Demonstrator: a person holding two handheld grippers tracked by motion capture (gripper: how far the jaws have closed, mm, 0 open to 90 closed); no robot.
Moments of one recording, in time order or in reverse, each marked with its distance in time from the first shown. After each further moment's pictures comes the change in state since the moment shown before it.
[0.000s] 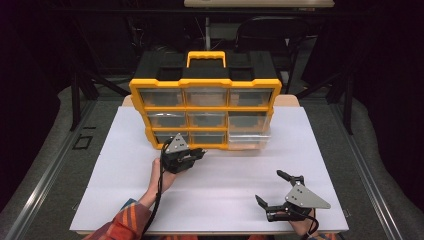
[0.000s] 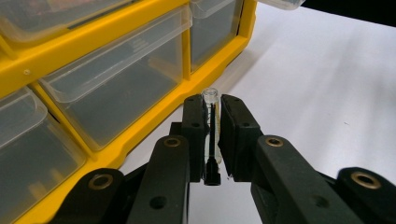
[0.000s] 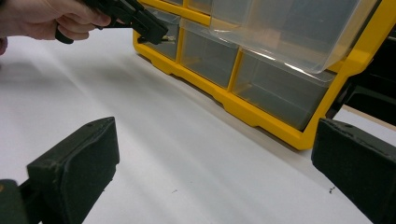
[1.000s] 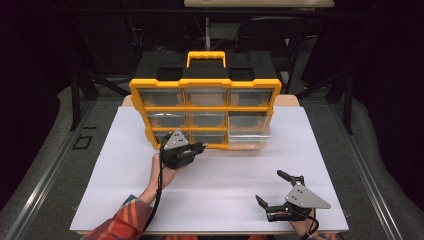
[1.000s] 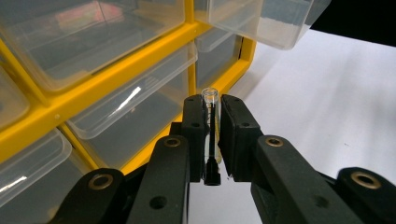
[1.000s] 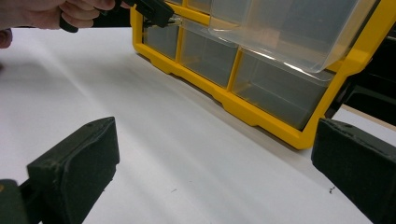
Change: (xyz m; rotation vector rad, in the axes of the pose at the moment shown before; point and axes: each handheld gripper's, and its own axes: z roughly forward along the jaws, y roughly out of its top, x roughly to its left) left arm 0.001 0.015 -0.006 -0.052 0.013 0.017; right arm 0.000 0.000 0.000 0.001 -0.002 -0.002
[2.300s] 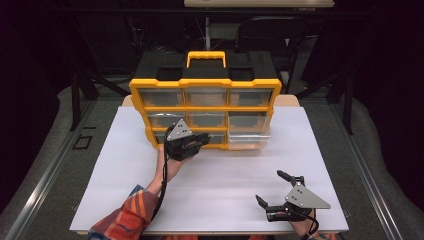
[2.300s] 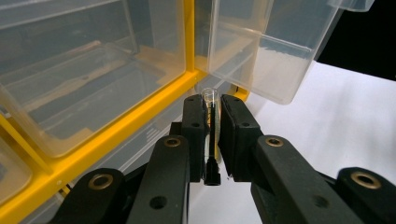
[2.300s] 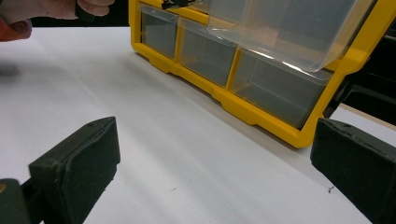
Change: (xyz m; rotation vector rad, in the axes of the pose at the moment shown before) left arm 0.004 0.025 0.008 -0.066 -0.017 -0.010; right arm 0.001 0.000 0.000 0.004 -0.007 0.001
